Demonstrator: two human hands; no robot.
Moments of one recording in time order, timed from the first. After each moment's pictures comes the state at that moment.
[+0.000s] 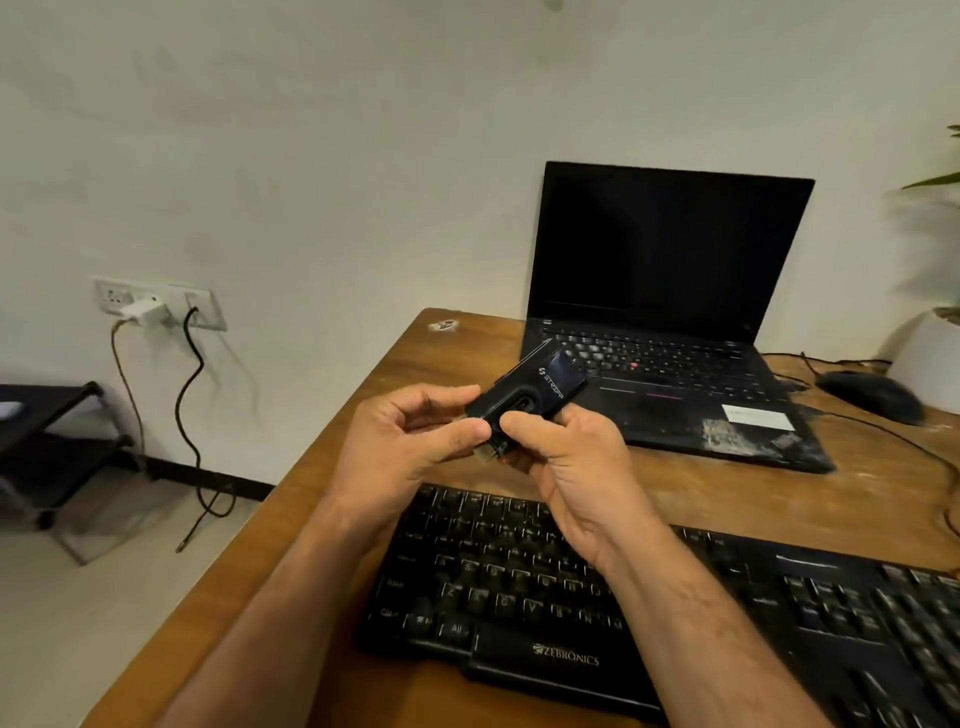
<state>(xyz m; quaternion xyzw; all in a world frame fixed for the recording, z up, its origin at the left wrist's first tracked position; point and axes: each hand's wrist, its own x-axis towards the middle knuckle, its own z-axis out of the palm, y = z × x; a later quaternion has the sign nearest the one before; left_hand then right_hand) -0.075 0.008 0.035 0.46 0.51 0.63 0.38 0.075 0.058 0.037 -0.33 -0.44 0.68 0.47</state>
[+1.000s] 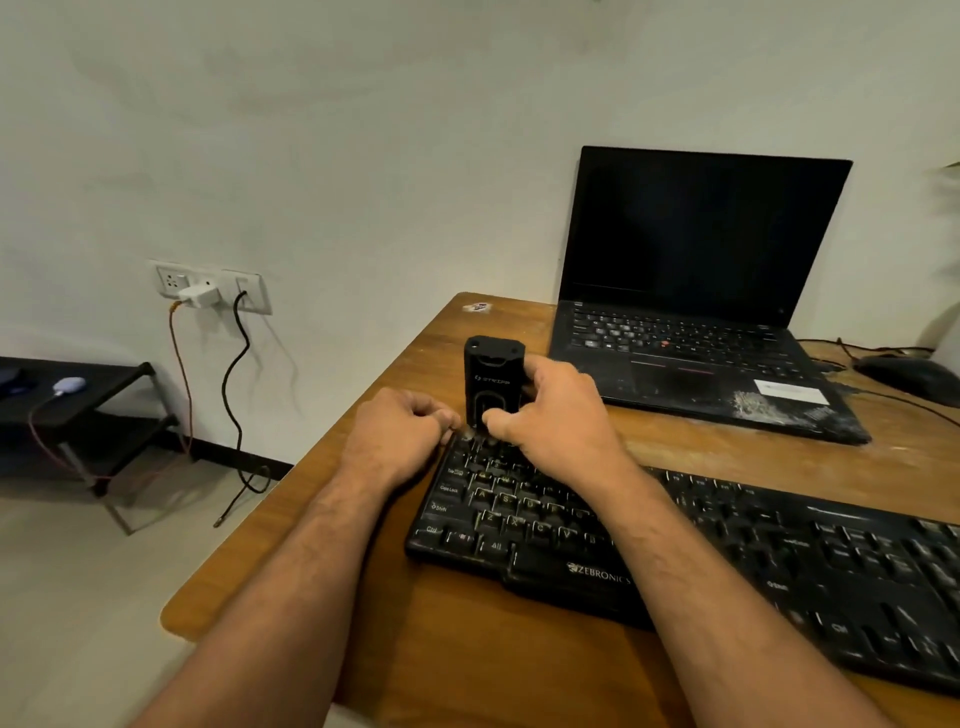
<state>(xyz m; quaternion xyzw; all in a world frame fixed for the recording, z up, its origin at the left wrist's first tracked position) -0.104 -0.002 0.000 0.45 0.75 0.42 0.23 0.056 0.041 0.033 -0.42 -0.79 0.32 0.31</state>
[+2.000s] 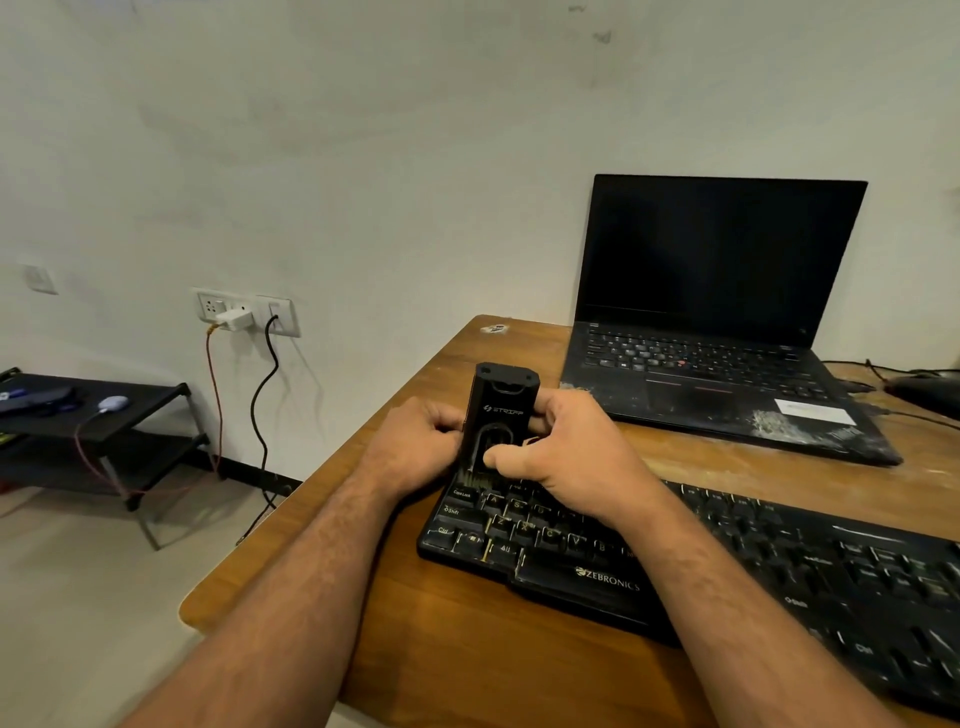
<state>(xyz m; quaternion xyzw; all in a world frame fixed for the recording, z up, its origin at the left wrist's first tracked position) -0.111 -0.001 -0.006 0.55 0.68 0.42 0.25 0.071 0.025 0.030 -0.31 -0.76 0.48 0.30</state>
